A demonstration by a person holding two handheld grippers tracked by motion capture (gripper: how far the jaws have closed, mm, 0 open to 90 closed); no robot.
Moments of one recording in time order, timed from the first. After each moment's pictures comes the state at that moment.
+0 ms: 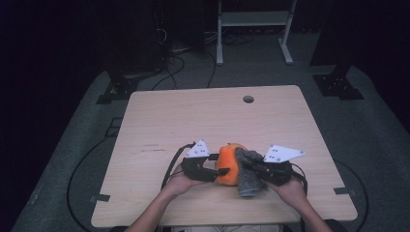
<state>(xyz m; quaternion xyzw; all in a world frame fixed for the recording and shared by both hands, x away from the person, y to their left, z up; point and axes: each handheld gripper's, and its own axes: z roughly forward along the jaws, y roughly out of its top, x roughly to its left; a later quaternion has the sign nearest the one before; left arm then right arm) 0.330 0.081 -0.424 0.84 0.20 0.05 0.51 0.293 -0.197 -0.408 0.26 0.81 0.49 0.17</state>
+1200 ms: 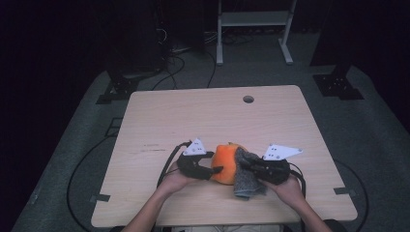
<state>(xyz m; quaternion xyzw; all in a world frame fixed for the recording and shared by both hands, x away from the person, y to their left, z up) 0.343 0.098 -0.428 0.85 0.23 0.08 0.47 0.300 -0.190 -0.419 0.26 0.81 0.51 0.12</state>
